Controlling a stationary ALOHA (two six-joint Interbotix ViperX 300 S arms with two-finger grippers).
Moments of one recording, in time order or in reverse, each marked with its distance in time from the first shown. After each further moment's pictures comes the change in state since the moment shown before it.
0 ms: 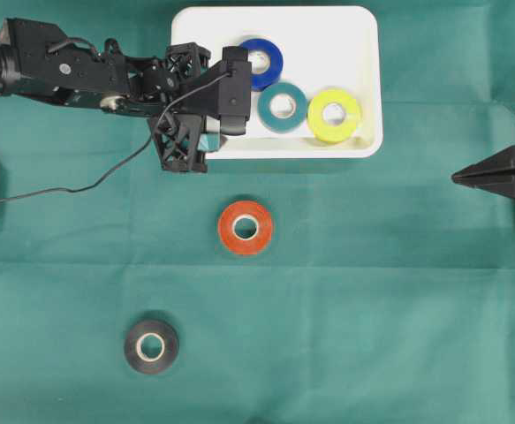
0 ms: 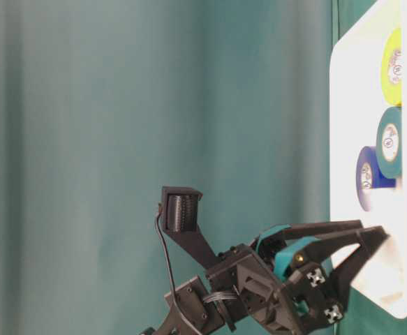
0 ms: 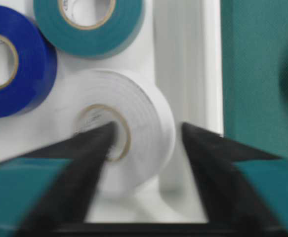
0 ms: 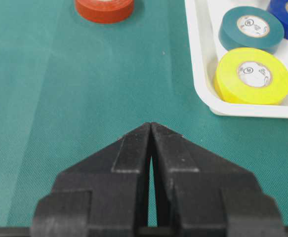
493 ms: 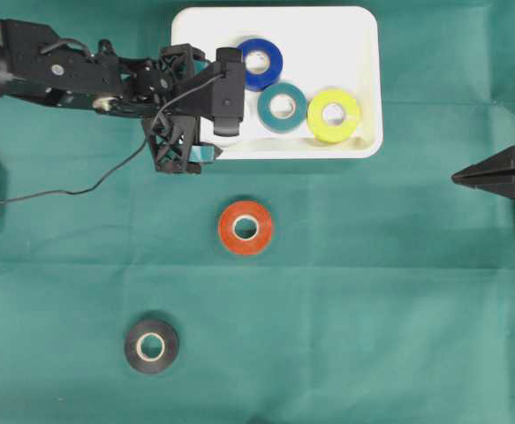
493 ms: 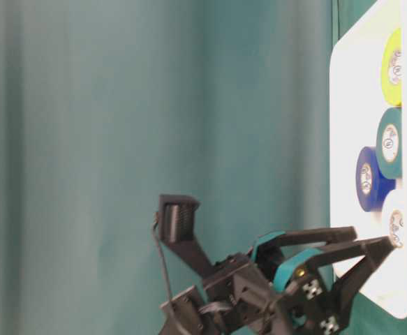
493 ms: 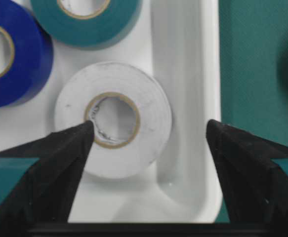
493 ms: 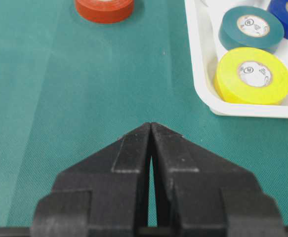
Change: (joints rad) left arm -0.002 -0.040 0.031 -0.002 0.005 0.002; right arm 0.000 0.000 0.000 0.000 0.000 0.000
